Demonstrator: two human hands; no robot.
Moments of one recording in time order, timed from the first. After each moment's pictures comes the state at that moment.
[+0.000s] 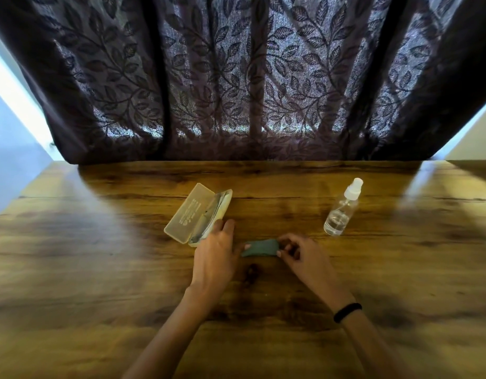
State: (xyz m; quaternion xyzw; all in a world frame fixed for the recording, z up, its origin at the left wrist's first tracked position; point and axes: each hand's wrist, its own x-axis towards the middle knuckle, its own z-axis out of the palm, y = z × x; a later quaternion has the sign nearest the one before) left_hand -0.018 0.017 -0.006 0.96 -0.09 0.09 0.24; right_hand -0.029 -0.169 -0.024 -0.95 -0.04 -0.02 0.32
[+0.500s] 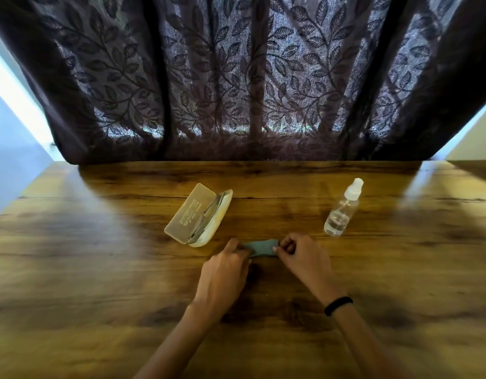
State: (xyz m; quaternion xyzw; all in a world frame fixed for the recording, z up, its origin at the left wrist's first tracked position) left_hand -0.038 0.016 -0.029 0.96 -0.17 0.06 0.23; right_hand -0.024 -0.159 -0.024 -0.95 0.05 -0.02 0.31
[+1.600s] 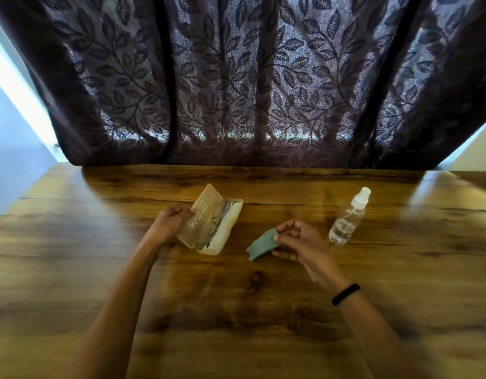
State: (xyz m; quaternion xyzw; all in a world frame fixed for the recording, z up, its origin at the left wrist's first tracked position) left_hand 0.054 0.114 0.001 0.76 0.13 -0.10 0.63; right_hand 0.001 -0.156 -0.007 -0.66 0.09 0.10 0.74
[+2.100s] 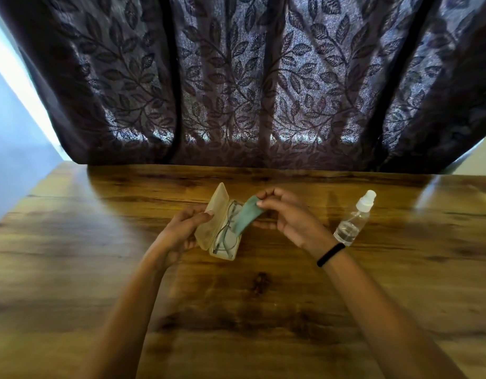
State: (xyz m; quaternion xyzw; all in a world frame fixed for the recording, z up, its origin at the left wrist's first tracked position) left_hand 0.040 0.101 0.007 0.65 0.09 -0.19 0.73; right_hand 0.041 -0.123 0.042 -0.59 -0.02 0.16 0.79
